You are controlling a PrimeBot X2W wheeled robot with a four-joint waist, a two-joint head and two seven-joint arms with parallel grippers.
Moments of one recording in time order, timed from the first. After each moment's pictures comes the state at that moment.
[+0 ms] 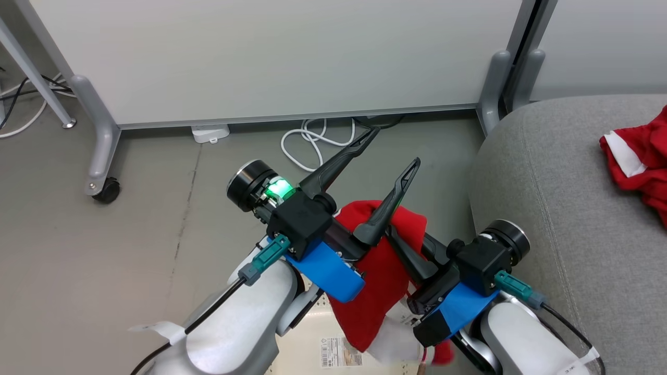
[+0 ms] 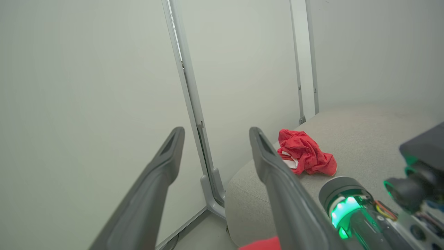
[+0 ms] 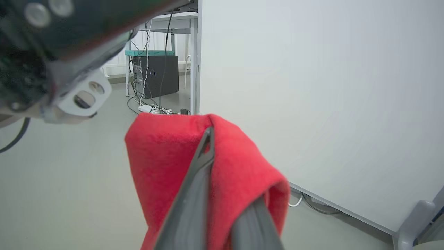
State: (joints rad) left arm -0.59 0.15 -0.75 0.25 -0.34 -0.10 -0.26; right arm -0.40 -0.19 0.57 0.28 0.24 0.13 -0.26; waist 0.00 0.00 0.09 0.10
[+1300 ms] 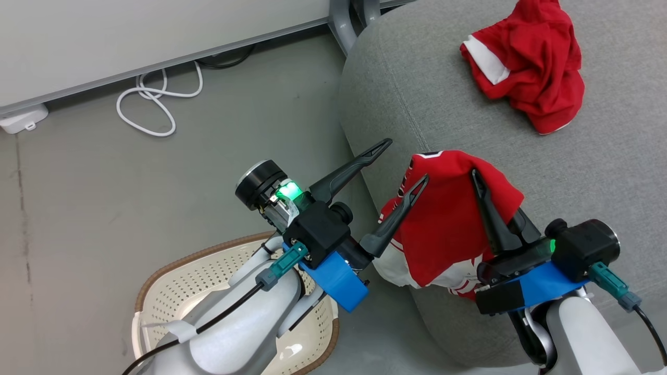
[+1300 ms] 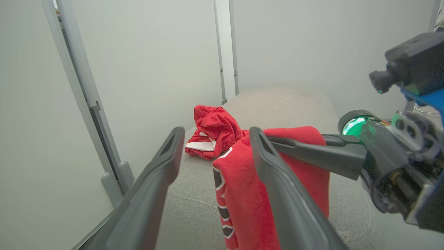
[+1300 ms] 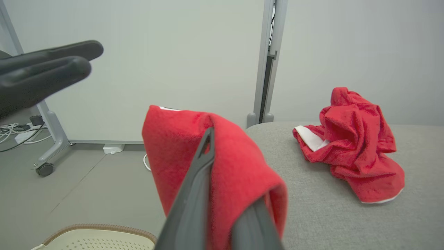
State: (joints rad) left arm -0.63 0.18 -0.83 0.25 -0.31 -0.10 -0.25; right arm -0.29 -0.14 0.20 0.18 0.17 0.13 -0.26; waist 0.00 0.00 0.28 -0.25
